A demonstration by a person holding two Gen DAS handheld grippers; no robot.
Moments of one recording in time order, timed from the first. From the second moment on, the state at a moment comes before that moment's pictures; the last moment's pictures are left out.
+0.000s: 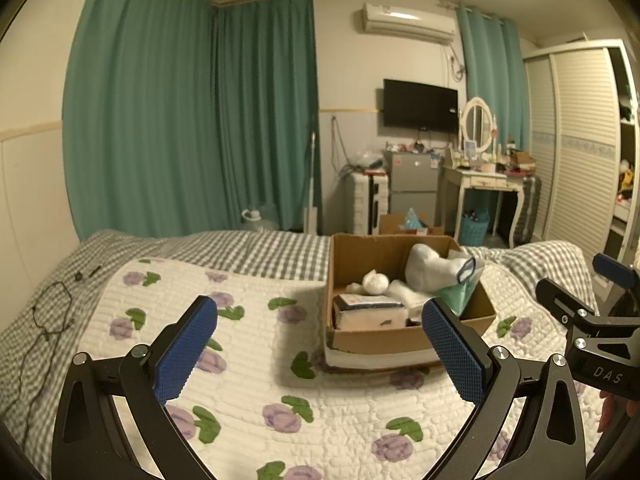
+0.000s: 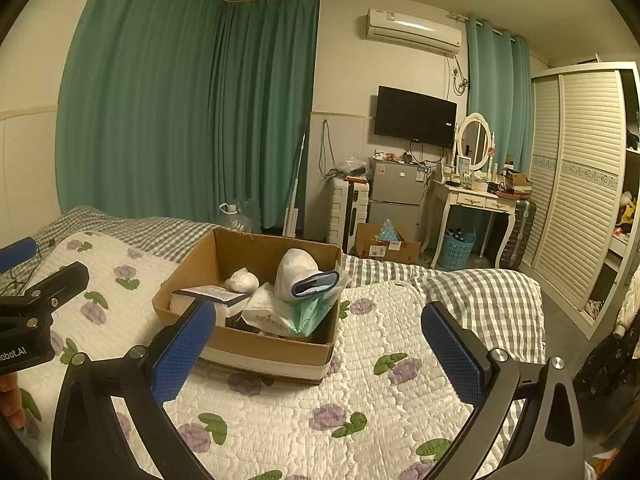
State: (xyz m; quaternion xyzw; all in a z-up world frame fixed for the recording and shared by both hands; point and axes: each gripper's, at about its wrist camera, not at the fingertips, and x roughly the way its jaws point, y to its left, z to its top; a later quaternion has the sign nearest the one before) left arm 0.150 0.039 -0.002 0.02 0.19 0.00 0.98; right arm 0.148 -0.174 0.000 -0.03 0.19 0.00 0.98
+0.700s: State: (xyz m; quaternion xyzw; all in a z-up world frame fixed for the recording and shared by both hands) left arm 0.147 0.040 -0.005 0.01 0.19 -0.01 0.98; right arm 0.147 -0.174 -0.005 -0.03 0.19 0.00 0.98
